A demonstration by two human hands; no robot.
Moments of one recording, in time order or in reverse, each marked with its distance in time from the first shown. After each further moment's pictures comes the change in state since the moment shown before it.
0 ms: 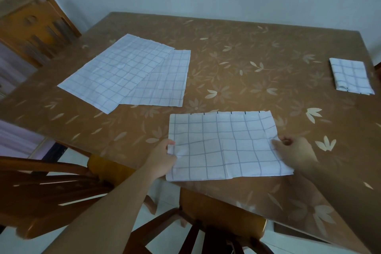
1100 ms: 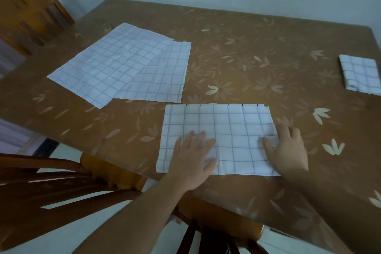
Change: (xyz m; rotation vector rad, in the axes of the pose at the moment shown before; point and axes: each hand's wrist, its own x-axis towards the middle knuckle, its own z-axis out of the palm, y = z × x) left_hand -0.001 0.038 0.067 0.743 0.072 0.508; right_hand -0.001 -0.014 0.034 -0.313 0.154 -0.171
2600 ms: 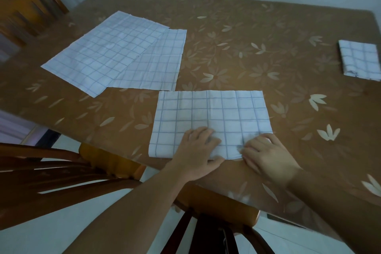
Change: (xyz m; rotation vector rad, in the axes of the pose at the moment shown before) left_hand 0.005 0.018 0.023 0.045 0.084 0.192; right_hand -0.025 0.032 0.015 -0.296 0.016 -1.046
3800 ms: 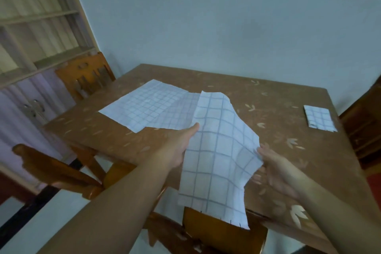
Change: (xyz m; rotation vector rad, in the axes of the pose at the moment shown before) left_hand -0.099 0.032 -0.210 -1.642 0.202 -0.644; right_hand -0.006 -0.086 -0.167 1.812 0.064 0.965
